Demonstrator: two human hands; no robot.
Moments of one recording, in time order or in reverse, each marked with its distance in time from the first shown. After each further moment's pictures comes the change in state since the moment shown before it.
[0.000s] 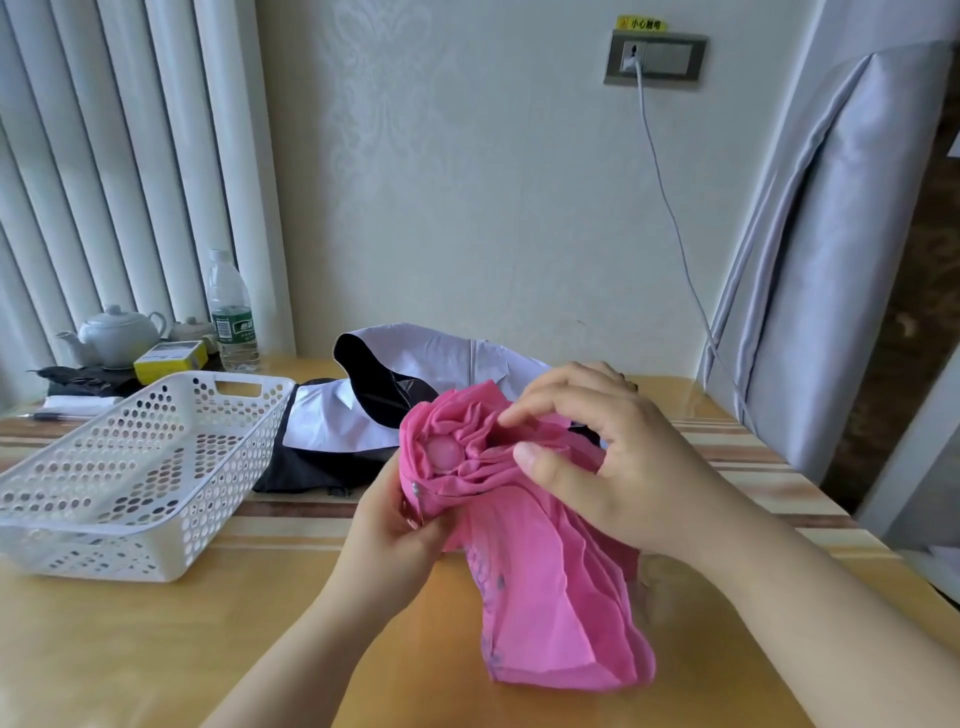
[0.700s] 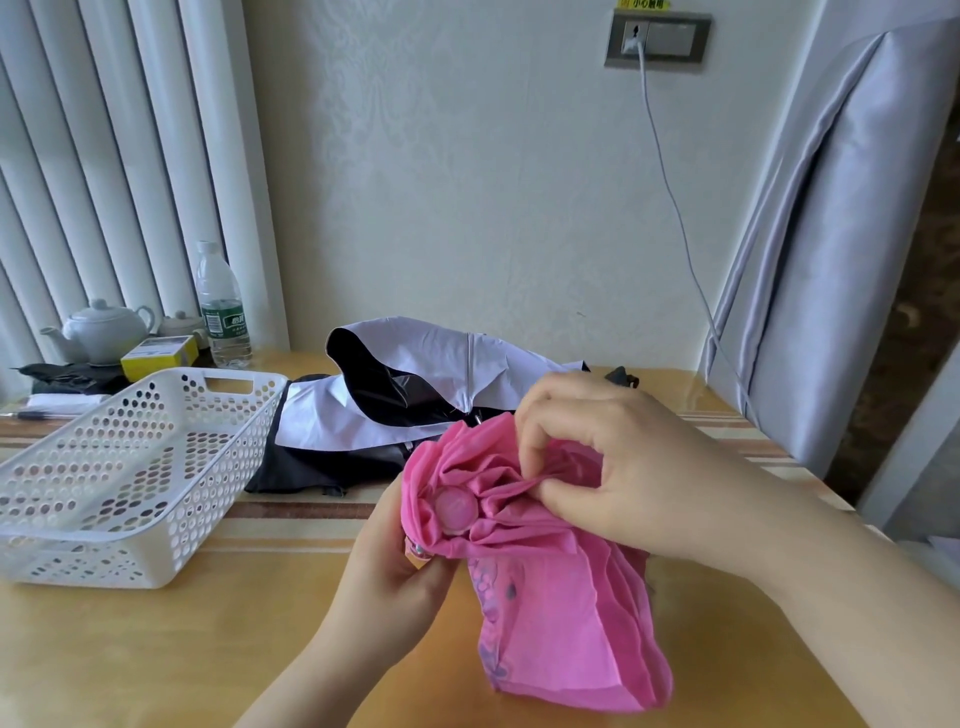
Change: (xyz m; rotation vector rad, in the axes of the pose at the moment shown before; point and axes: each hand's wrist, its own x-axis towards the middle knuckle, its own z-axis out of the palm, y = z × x) left_hand -0.017 -0.014 -0.002 0.168 -0.034 0.075; right_hand 0.007 -0.006 -0.012 -0.092 -0.256 -0.029
